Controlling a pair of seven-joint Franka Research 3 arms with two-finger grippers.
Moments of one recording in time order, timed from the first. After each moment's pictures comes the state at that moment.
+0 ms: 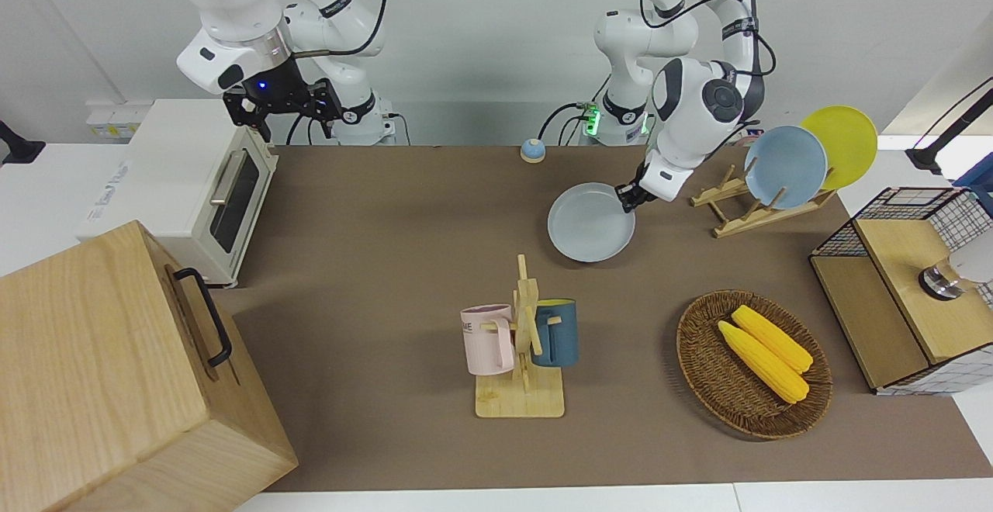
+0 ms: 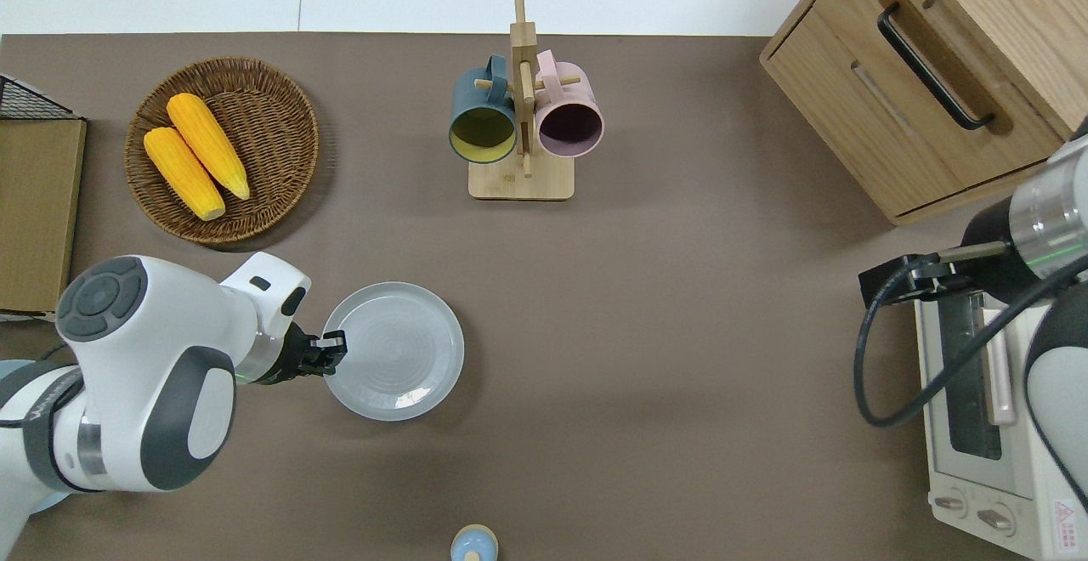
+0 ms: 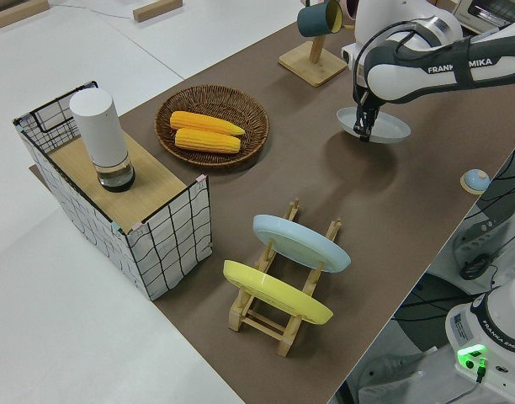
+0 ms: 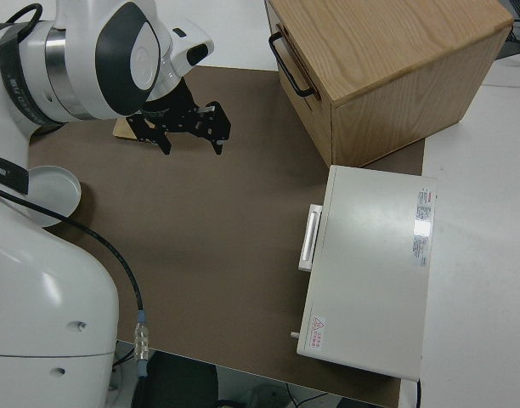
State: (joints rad) left arm -0.11 -0.07 -0.07 -2.25 -0.20 2.03 -0.31; right arm -0.26 0.02 0.38 -1.48 -0.03 1.38 0.04
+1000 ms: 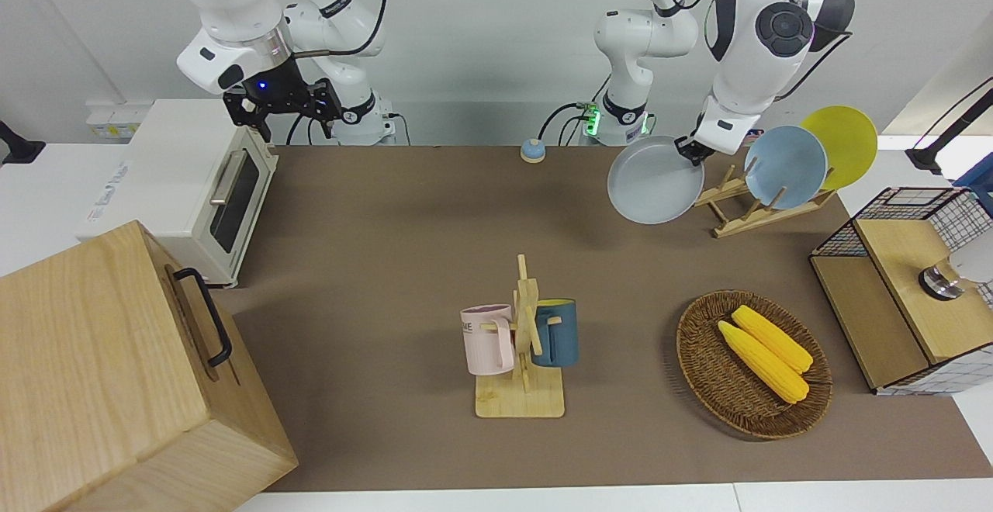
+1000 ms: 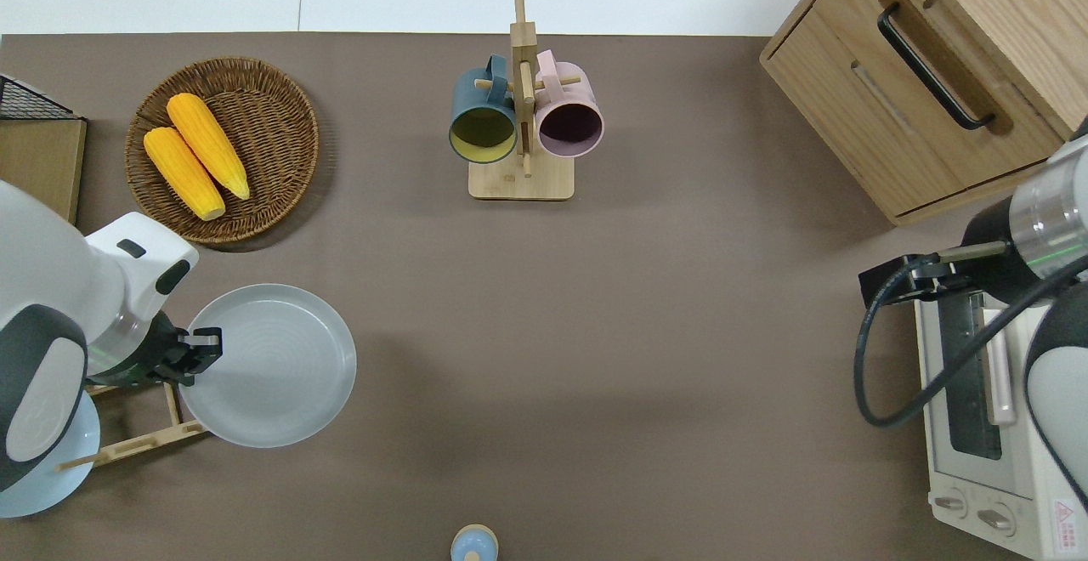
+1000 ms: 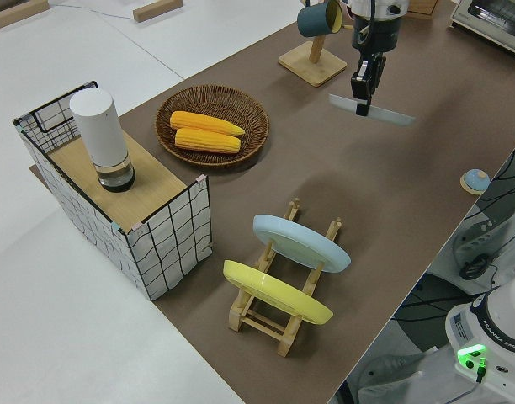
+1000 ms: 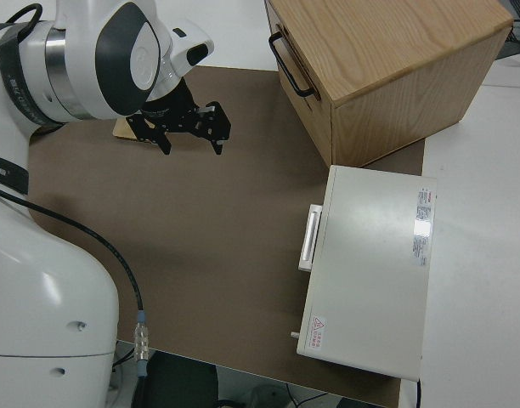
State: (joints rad) left arm -0.11 -0.10 0.00 -1.90 0.12 1.52 -0.30; right arm -0.26 0.02 0.38 -1.48 -0.03 1.38 0.04
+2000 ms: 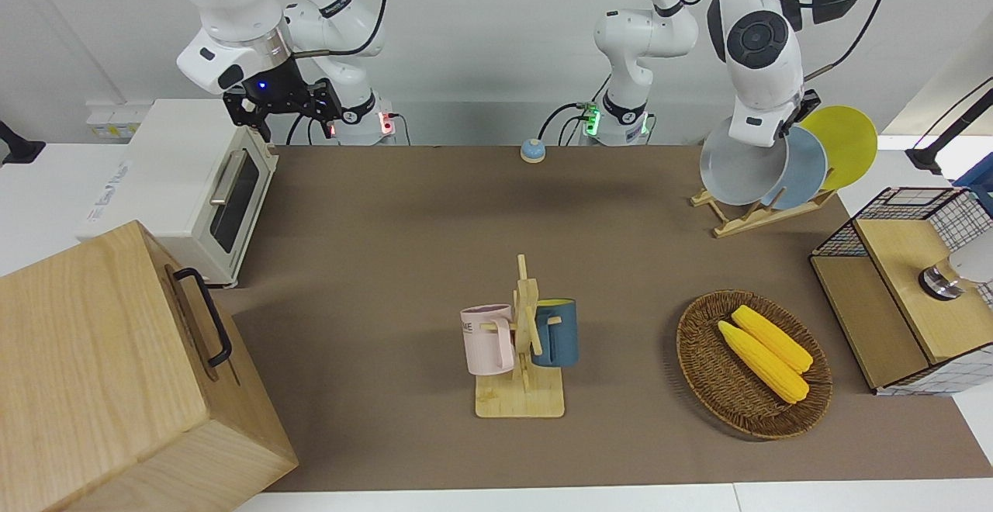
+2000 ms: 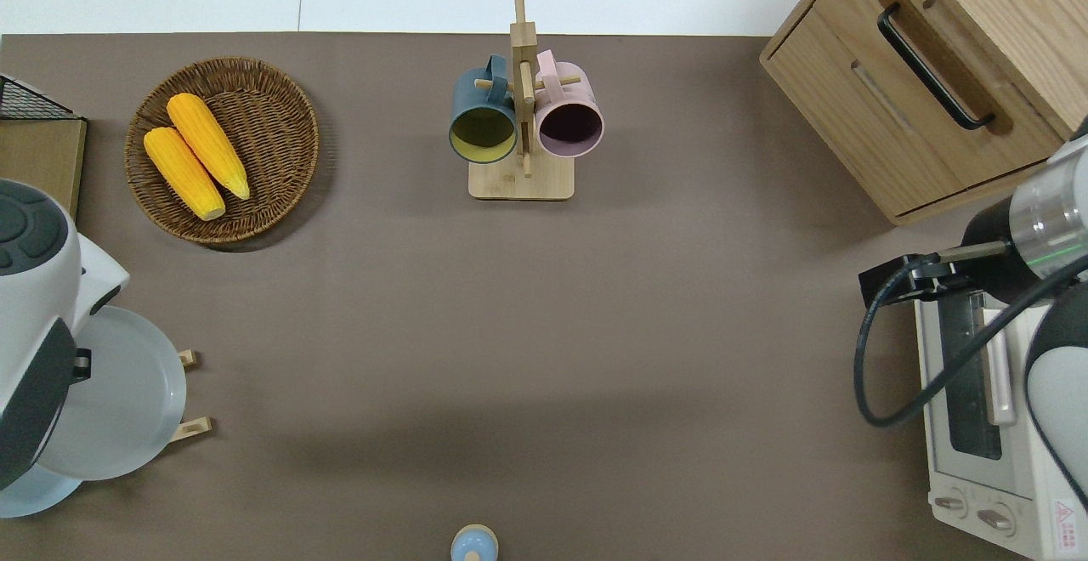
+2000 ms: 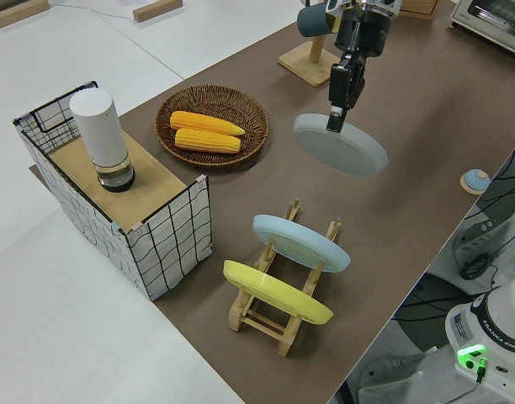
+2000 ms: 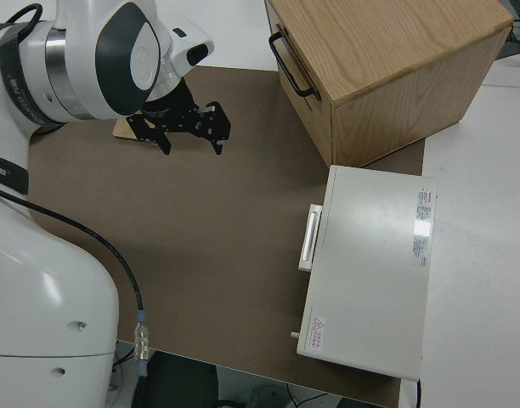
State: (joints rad) left arm -0.11 -0.11 0.00 -1.90 0.64 1.40 -0.25; right arm -0.26 0.02 0.38 -1.48 -0.03 1.38 0.04
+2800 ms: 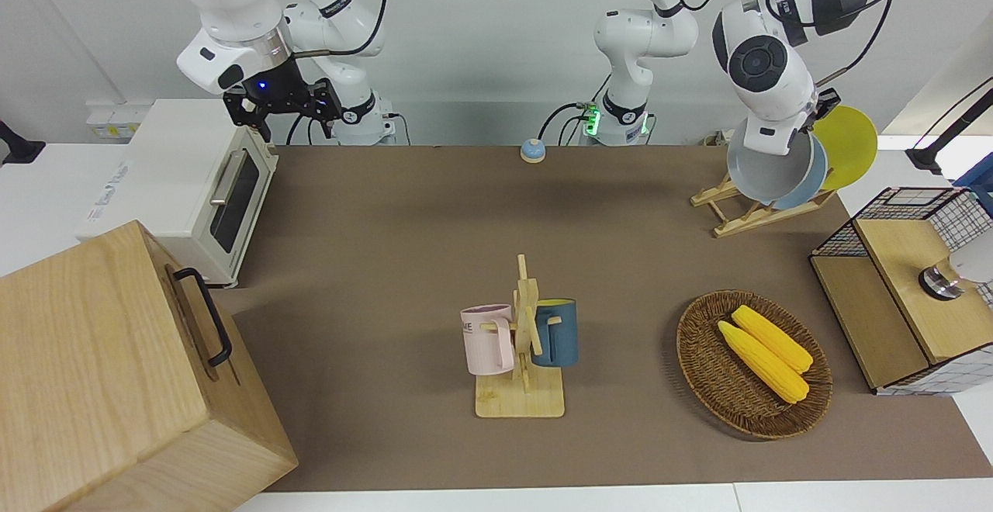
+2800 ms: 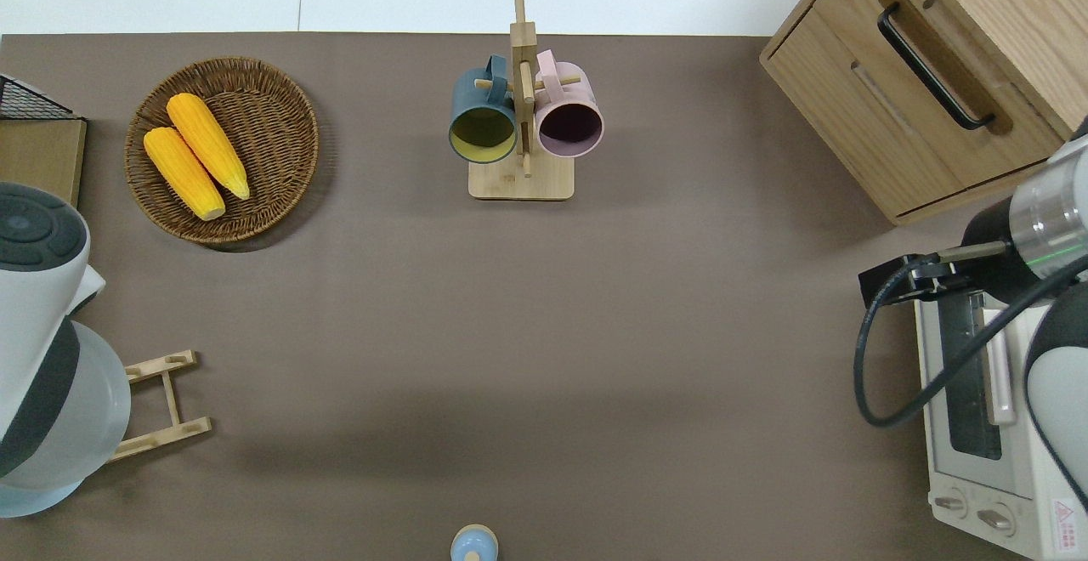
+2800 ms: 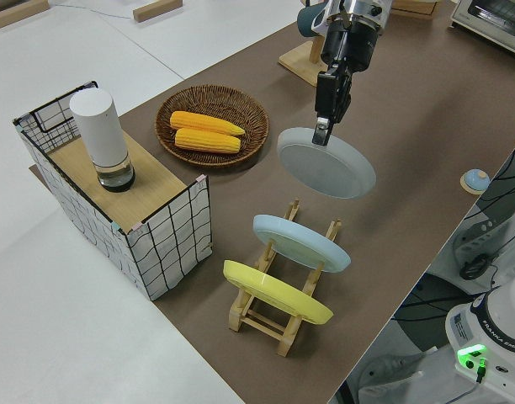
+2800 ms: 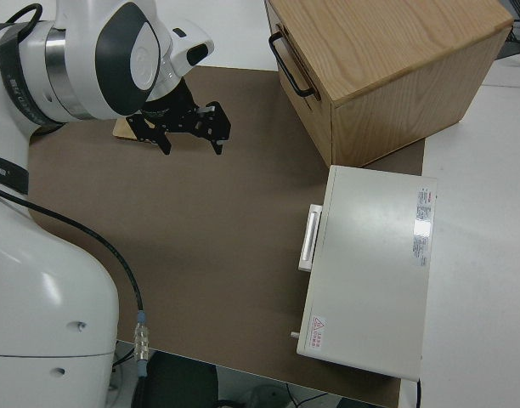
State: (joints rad) left arm -0.11 -0.09 0.03 -1.94 0.77 1.39 -0.24; right arm -0.26 0.02 0.38 -1.48 -0.03 1.38 0.04
